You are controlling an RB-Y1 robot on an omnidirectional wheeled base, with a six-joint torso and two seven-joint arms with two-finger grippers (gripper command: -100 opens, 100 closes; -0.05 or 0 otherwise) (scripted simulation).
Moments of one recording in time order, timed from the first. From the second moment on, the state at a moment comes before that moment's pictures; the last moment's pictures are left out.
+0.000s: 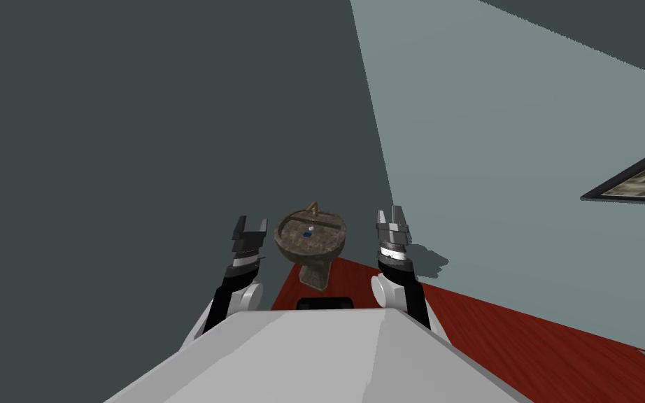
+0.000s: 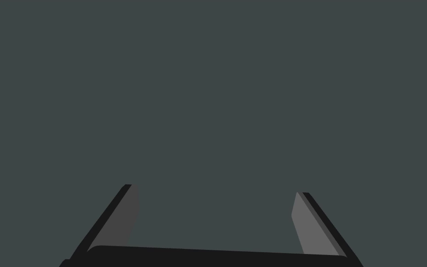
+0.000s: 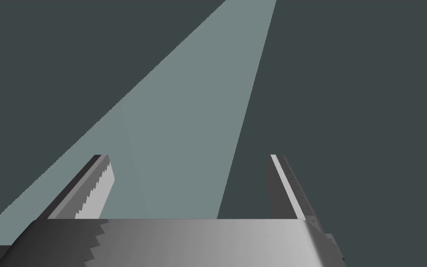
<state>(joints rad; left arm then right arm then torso) 0.46 0.13 0.03 -2.12 0.12 -0.62 0.15 0.47 0.03 0.06 -2.22 -0.08 -0.61 0.15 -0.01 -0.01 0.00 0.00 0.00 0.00</state>
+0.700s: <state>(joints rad) 0.40 0.19 0.11 -1.94 0.21 -0.68 0.28 0.47 0.03 0.06 -2.22 -0.08 -0.61 0.15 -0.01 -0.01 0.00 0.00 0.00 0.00</state>
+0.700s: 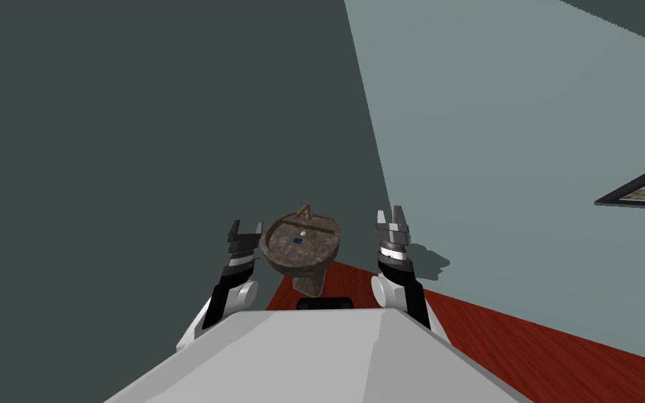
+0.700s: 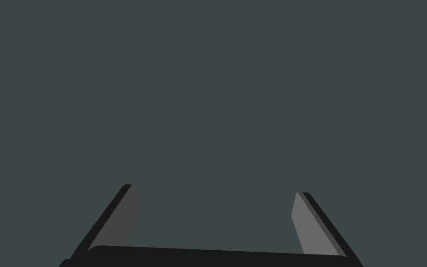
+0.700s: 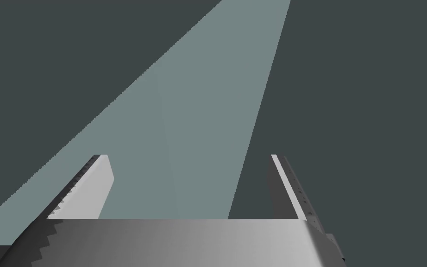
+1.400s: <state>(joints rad) 0.36 0.20 0.17 -1.82 0.27 -0.72 0.35 0.47 0.03 0.06 -2.22 -0.08 -0.61 0.15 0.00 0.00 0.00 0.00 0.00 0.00</state>
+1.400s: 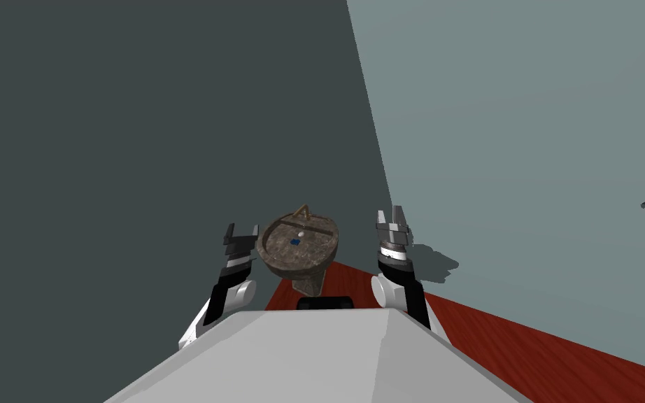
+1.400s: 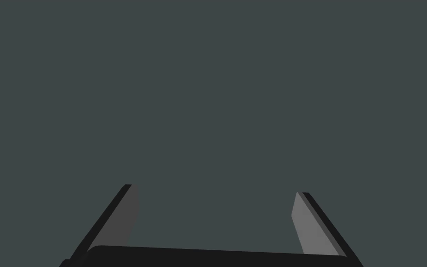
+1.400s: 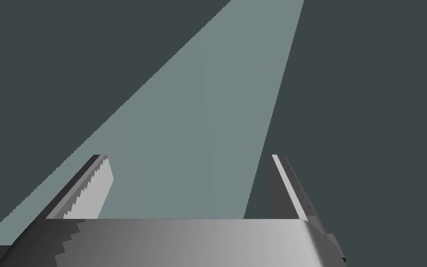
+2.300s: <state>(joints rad) 0.34 0.20 0.19 -1.77 0.29 -0.73 0.38 0.47 0.03 0.06 -2.22 -0.08 -0.61 0.15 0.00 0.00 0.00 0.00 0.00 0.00</state>
